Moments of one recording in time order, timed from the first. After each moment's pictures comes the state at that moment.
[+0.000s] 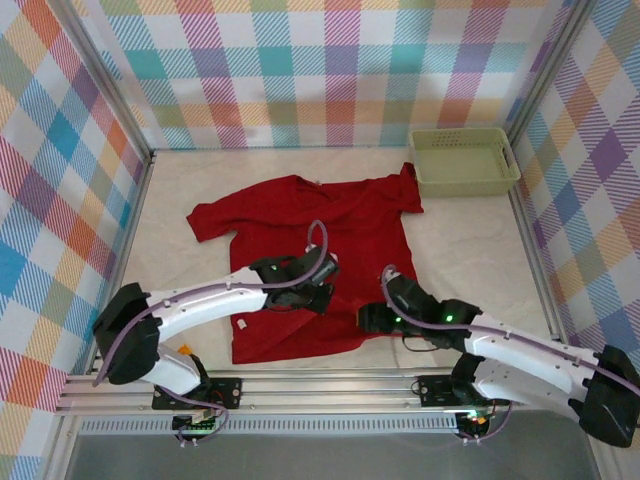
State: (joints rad) left arm -0.98 1.46 1.04 -0.66 -0.08 -0.55; right arm 1.00 0.92 0.50 -0.43 0.01 0.81
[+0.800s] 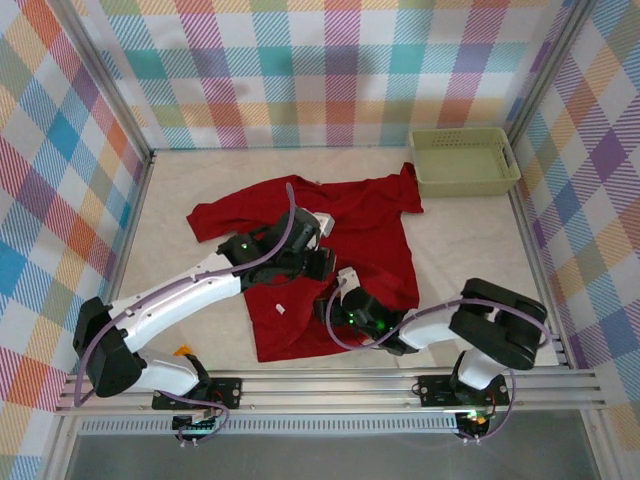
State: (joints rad) left arm -0.87 1.37 1.21 -0.63 0.06 -0.54; right arm 1.09 1.61 0.42 0.68 0.29 0.53
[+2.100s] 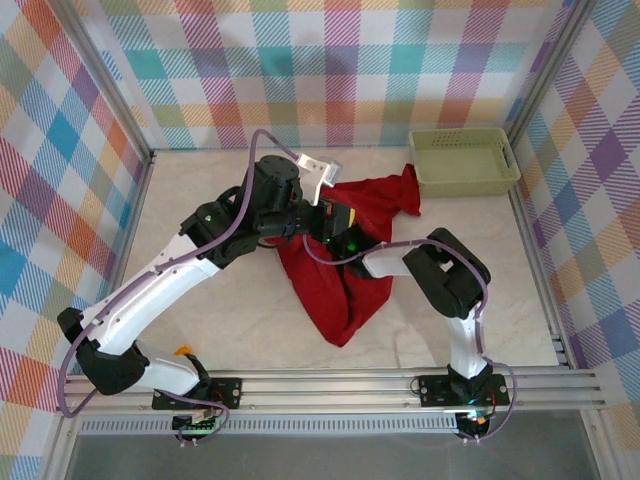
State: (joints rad) left arm -0.88 1.39 1.66 -0.69 0.23 -0.46; right arm 0.73 2.02 1.09 0.55 0.17 0.42
